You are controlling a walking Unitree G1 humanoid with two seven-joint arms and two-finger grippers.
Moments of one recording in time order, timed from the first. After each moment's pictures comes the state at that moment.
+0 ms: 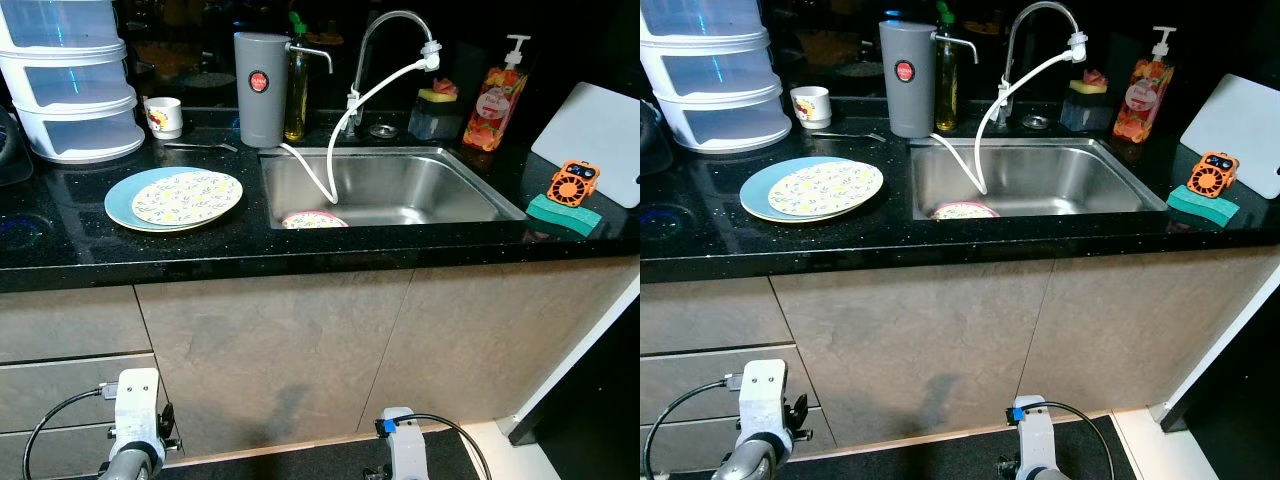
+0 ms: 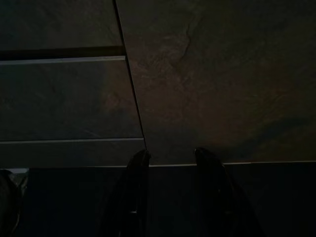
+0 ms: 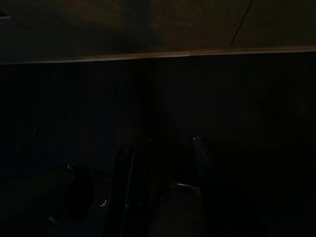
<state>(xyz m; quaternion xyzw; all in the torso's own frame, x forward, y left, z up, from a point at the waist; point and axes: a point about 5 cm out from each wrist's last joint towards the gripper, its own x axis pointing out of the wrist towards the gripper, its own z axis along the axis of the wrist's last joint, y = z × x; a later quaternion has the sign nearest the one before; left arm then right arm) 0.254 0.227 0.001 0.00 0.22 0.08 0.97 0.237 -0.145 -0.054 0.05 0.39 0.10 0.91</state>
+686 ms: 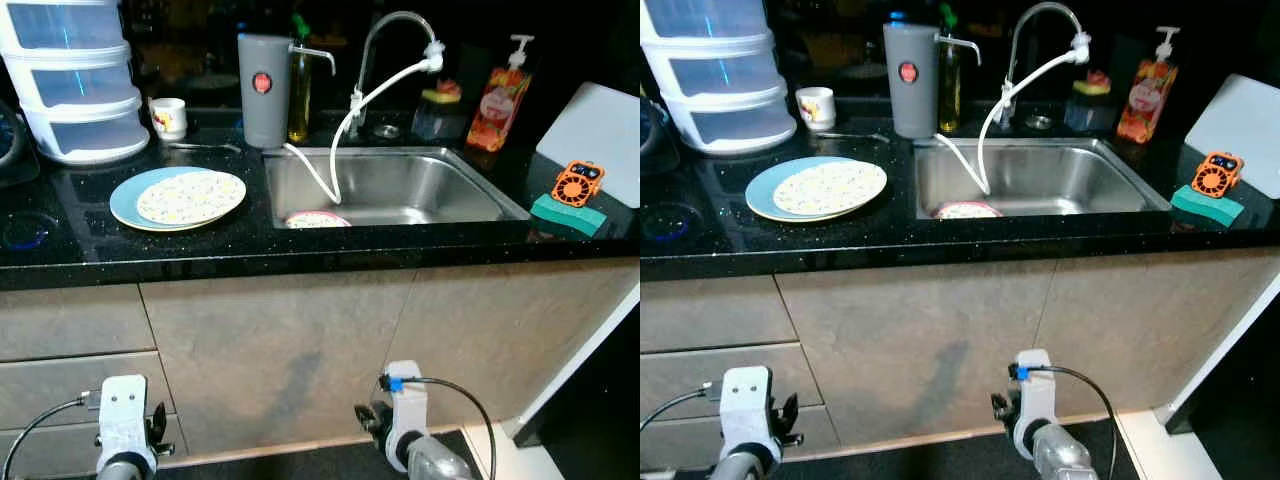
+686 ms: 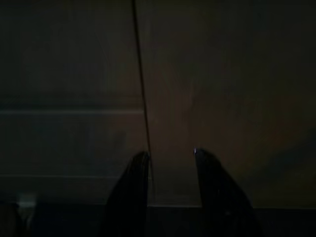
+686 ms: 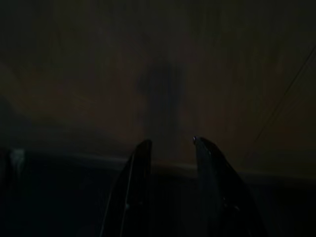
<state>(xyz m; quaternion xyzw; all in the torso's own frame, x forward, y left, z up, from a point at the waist) 0.252 0.226 0.058 0.01 0.09 0.09 0.99 0.302 -0.143 0.031 0.08 0.14 0.15 0.98</state>
